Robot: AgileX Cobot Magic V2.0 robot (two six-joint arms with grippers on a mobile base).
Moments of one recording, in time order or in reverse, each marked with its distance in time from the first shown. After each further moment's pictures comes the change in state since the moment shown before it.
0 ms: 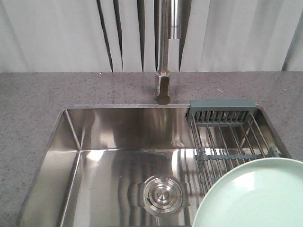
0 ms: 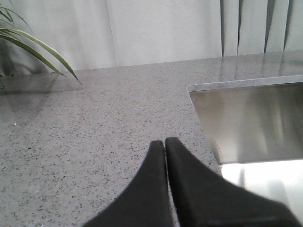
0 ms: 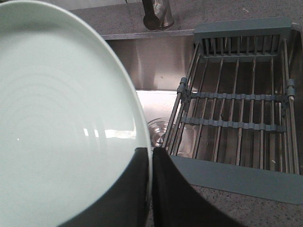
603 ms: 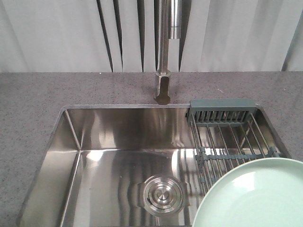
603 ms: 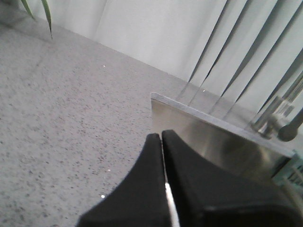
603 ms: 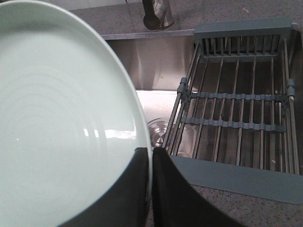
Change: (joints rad) left arm 0.000 0.000 0.000 -0.237 -0.006 -0.366; right arm 0.000 0.000 0.000 0.000 0.000 0.000
